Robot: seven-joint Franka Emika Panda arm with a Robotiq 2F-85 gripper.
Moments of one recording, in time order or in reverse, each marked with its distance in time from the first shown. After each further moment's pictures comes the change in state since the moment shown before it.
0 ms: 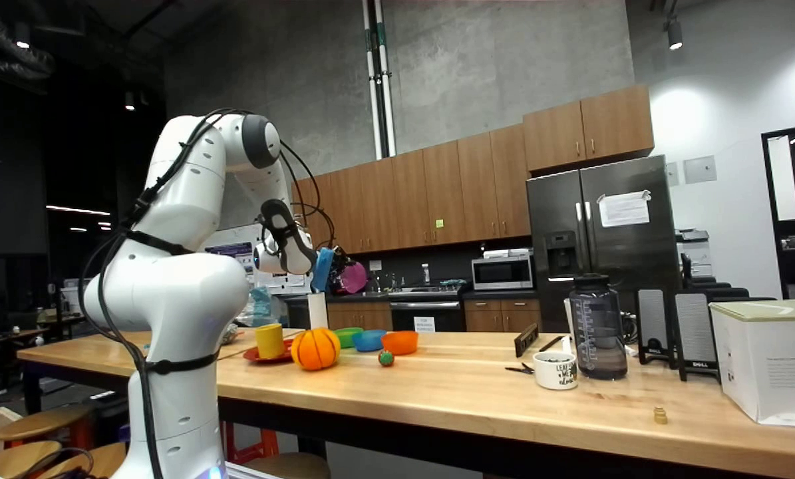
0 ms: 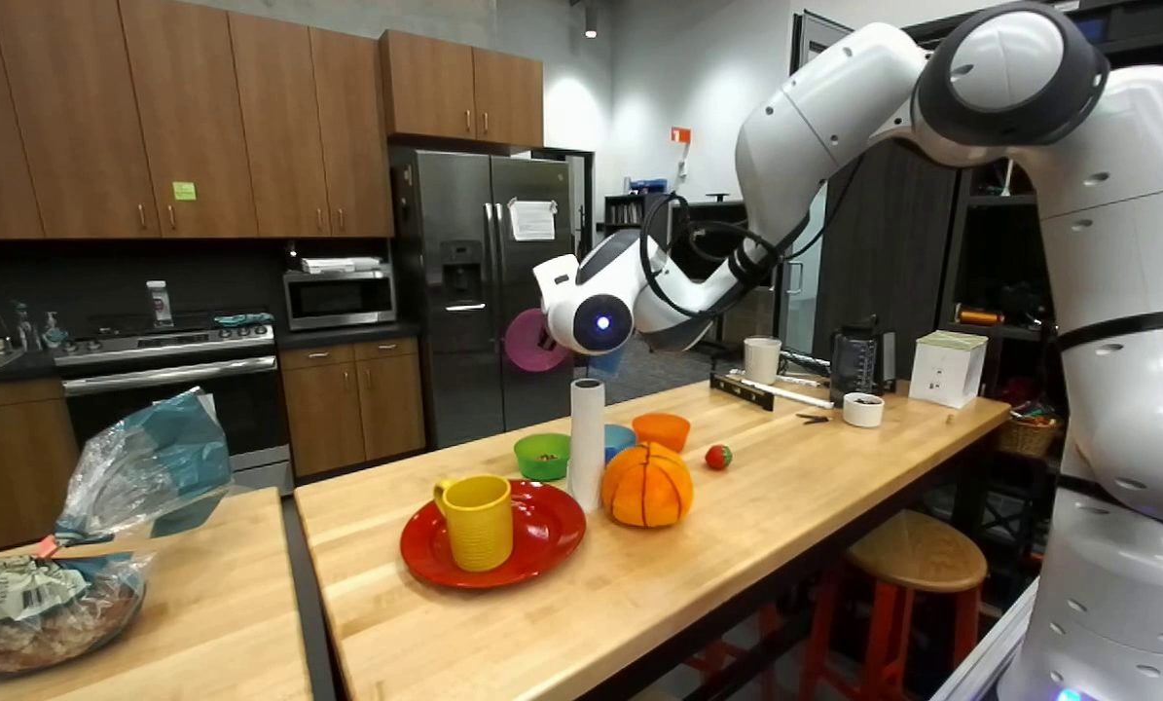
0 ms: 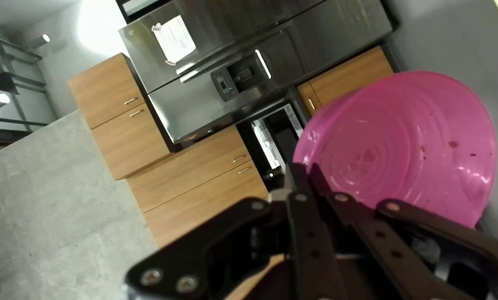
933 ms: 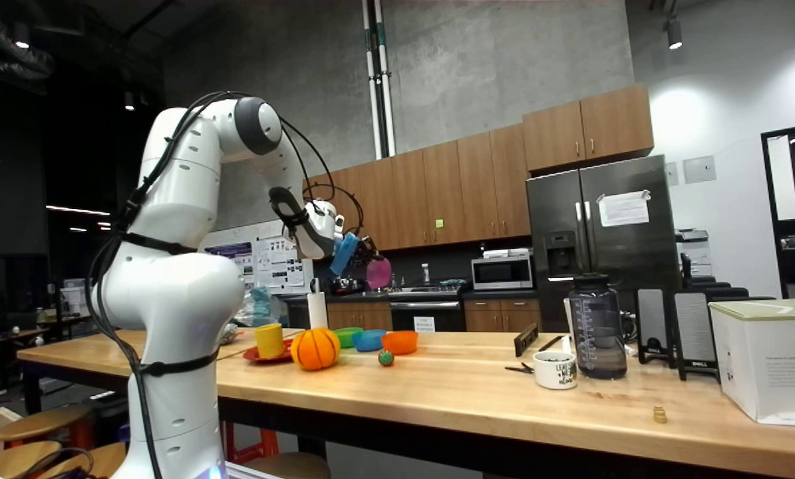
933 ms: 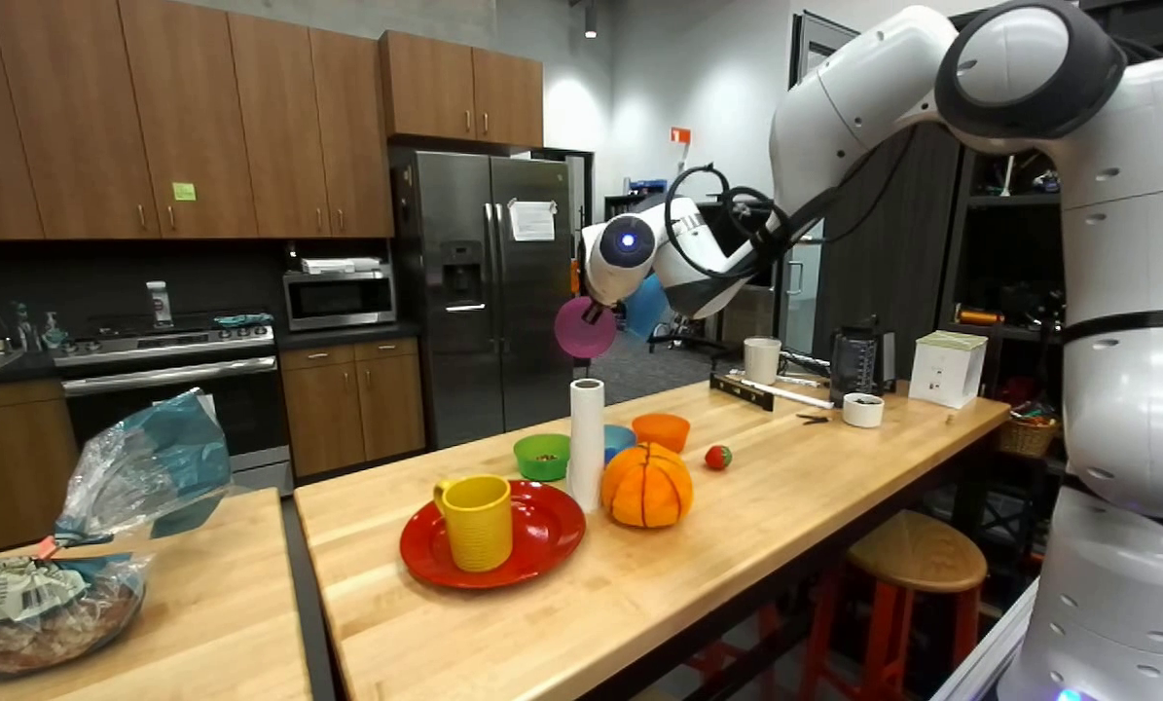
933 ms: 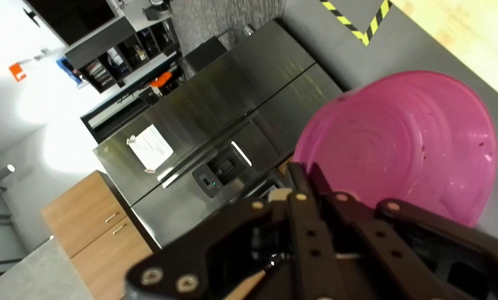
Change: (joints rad) arm -0.124 -0.075 -0.086 0.030 0.382 0.223 -0.197
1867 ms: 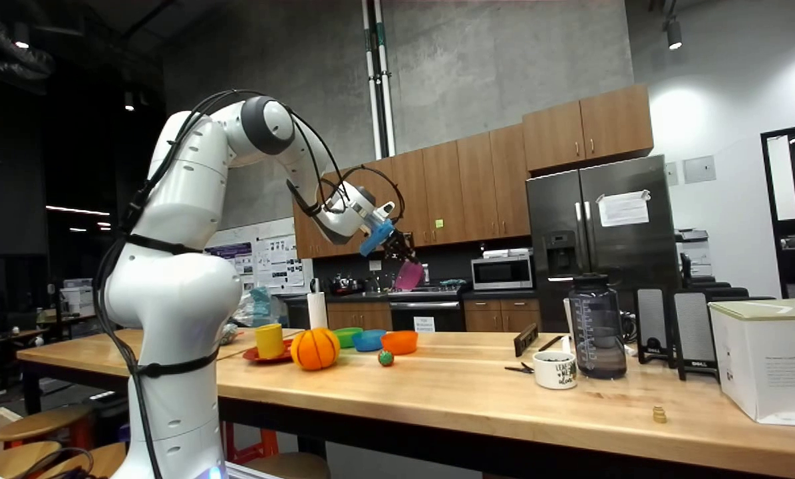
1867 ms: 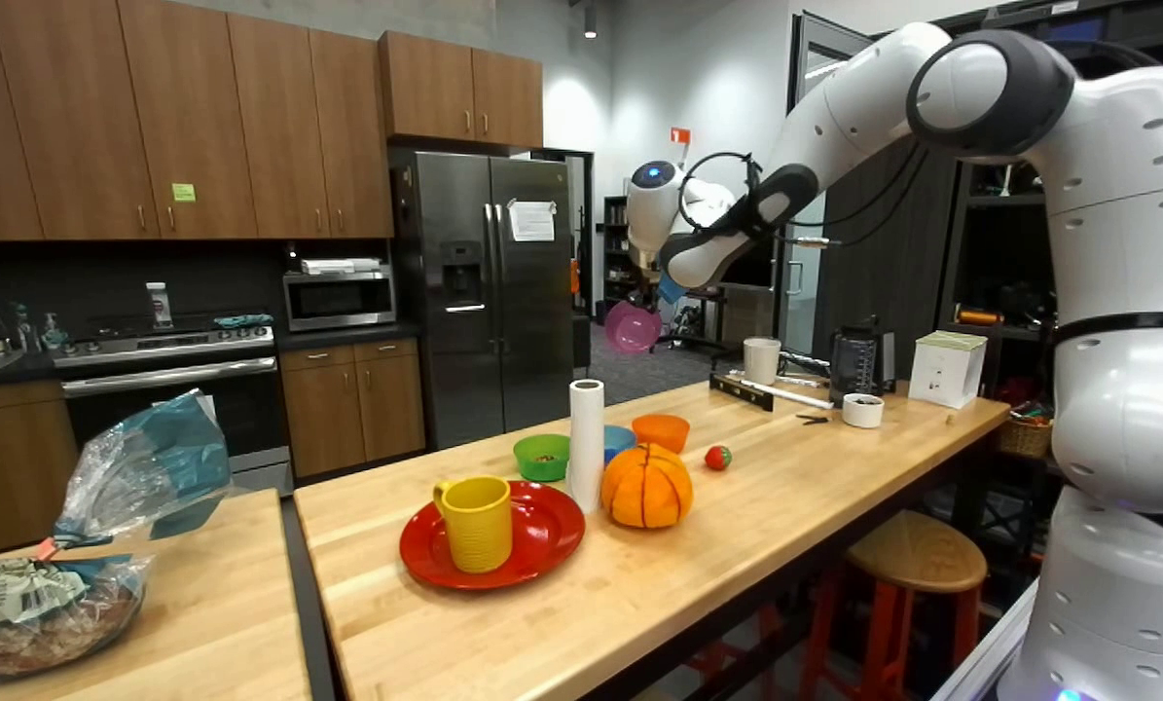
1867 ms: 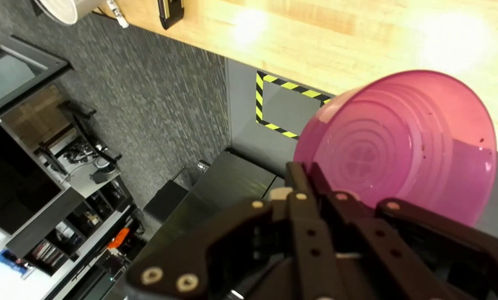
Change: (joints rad) arm -0.092 0.053 -0.136 0.138 0.808 0.041 -0.562
